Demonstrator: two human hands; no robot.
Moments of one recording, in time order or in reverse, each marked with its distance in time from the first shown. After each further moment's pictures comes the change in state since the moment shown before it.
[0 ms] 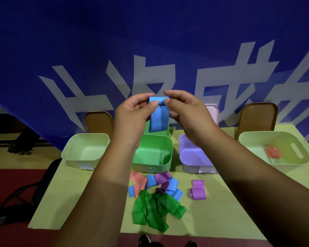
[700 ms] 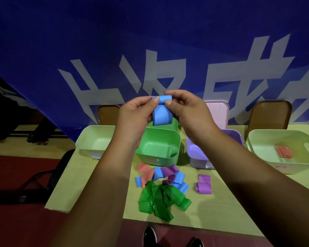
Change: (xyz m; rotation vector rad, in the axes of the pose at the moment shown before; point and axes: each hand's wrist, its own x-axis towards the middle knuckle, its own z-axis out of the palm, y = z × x) left_hand -0.032 0.005 -0.016 -0.032 0.096 -0.092; right_hand -0.025 0.006 0.018 -0.128 -0.032 -0.049
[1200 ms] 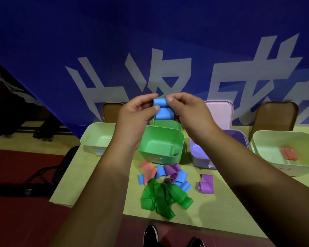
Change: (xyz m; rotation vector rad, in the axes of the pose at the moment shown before) left_hand -0.014 0.004 -0.017 0.068 -0.029 0.044; right_hand -0.005 -0.002 0.012 -0.047 0.013 0.075
